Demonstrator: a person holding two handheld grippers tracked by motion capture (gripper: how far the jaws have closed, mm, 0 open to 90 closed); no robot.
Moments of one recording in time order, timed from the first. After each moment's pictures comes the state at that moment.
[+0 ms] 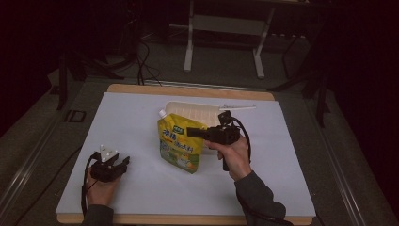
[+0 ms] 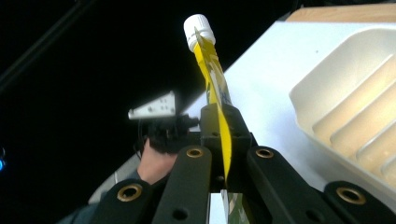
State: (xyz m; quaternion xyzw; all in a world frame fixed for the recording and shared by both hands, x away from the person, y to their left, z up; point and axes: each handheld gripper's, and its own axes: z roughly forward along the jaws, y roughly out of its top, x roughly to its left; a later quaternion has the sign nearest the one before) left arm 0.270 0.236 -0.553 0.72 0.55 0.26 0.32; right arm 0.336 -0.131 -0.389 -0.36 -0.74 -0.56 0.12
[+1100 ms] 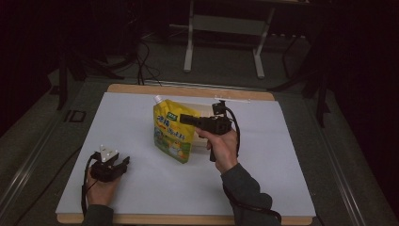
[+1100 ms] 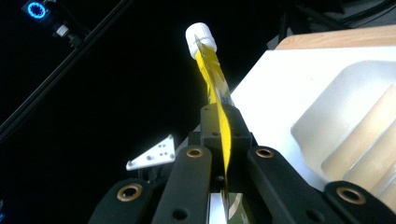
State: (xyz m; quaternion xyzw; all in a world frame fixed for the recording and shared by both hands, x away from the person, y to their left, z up) left arm 0.270 0.236 -0.553 0.72 0.55 0.26 0.32; right arm 0.354 -0.109 -0.382 -0.40 -0.69 -0.59 0.11
